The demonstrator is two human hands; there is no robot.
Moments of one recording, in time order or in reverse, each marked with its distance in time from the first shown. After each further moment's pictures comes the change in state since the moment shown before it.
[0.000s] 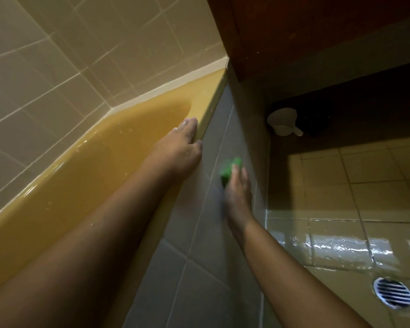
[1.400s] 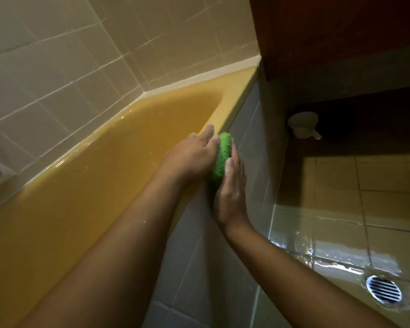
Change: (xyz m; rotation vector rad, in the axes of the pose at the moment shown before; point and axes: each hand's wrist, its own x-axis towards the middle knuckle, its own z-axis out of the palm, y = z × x) left_hand -0.076 -0.007 -0.001 -0.154 0.020 -0.194; right_hand -0.142 -0.061 -0.010 -0.053 -0.277 -0.462
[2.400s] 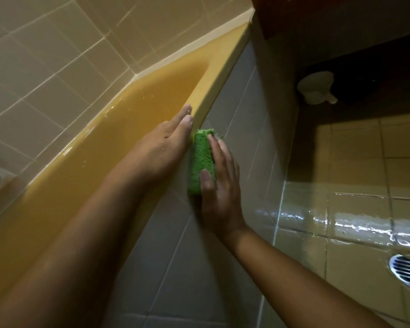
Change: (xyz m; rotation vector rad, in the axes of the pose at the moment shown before) left_hand -0.011 -0.007 0.001 -0.071 0.001 0.038; right_hand -0.009 0.036 -0.015 -0.088 -0.025 -0.275
